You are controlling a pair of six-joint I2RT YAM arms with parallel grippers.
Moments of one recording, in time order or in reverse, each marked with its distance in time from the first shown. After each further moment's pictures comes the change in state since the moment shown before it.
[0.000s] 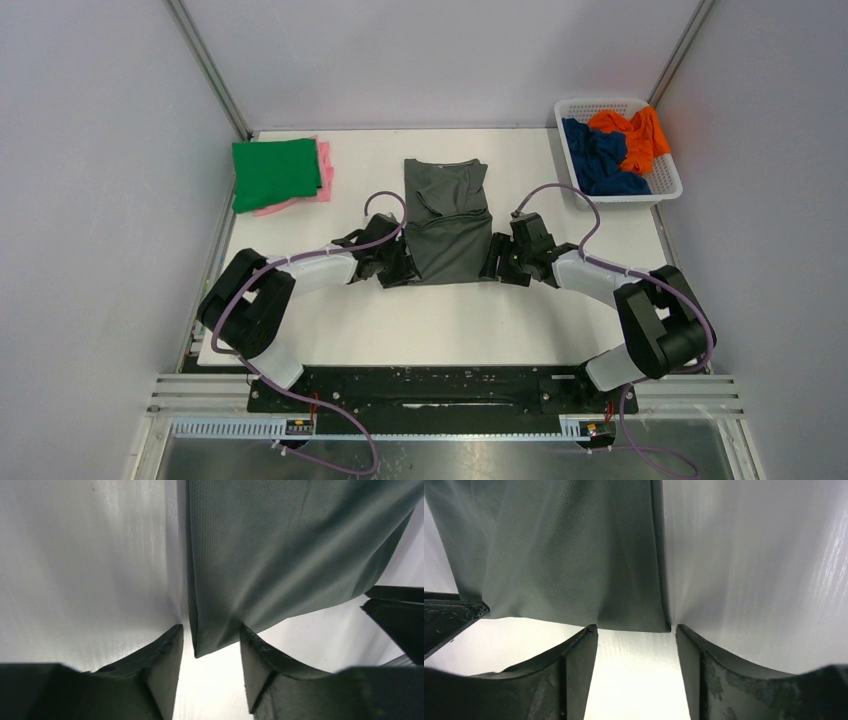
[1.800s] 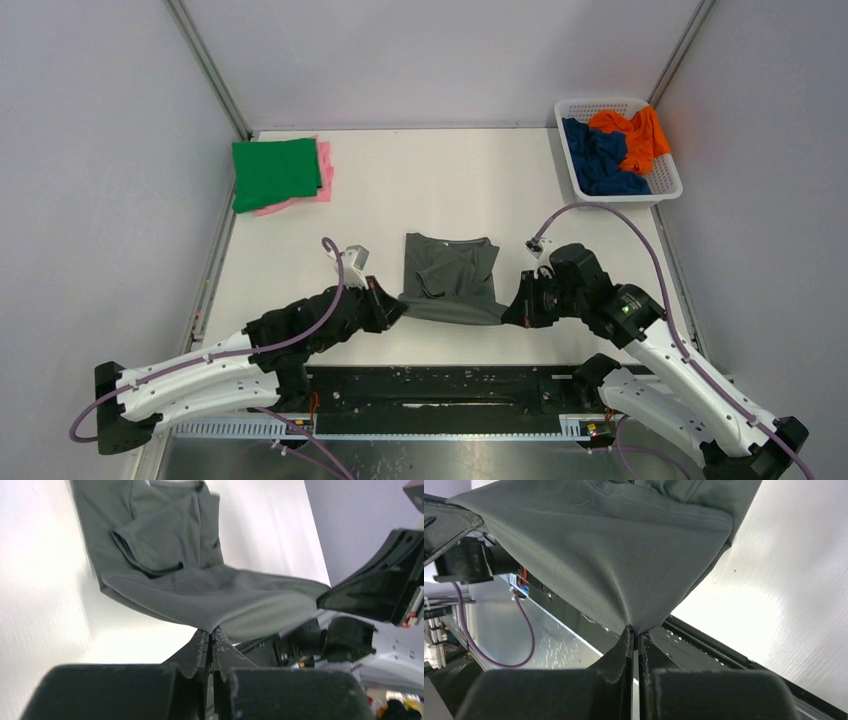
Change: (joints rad) left arm -0.532 -0.951 -0.226 -0.200 -0.482 -0.077; right arm 0.189 -0.731 0.085 -0.676 -0.163 -0.051
